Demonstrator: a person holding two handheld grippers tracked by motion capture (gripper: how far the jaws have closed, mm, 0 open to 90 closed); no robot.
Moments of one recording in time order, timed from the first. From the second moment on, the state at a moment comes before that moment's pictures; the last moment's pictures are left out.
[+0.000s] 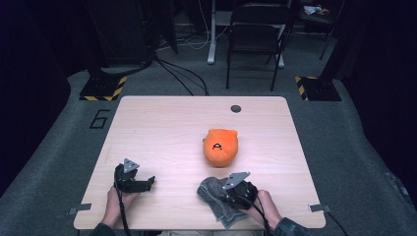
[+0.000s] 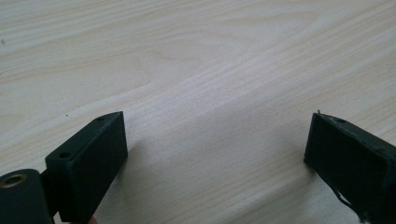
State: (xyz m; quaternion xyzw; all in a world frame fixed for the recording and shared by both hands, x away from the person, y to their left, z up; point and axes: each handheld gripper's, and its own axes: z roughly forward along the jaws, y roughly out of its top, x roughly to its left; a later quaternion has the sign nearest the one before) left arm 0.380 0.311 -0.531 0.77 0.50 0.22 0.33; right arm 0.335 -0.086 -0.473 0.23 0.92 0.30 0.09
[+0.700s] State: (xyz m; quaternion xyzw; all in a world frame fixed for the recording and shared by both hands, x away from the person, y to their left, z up) left arm 0.380 0.311 -0.531 0.77 0.50 0.22 0.33; right arm 0.348 -0.193 -0.476 0.37 0.87 0.29 0.16
